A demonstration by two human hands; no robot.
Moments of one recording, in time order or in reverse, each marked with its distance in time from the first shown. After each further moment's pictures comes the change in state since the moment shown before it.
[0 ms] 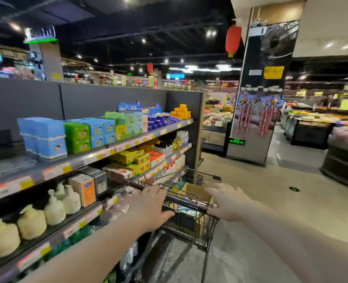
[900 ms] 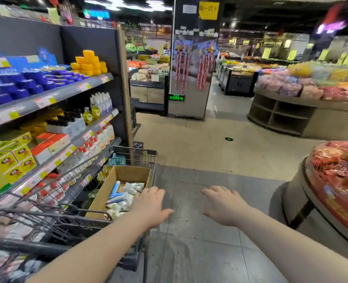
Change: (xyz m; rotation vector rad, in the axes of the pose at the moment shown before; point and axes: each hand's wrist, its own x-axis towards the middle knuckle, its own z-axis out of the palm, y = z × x) left_hand 0.353 0.210 0.176 -0.087 -0.257 0.302; right_hand 0.138 0.308 0.138 0.168 -0.239 0.359
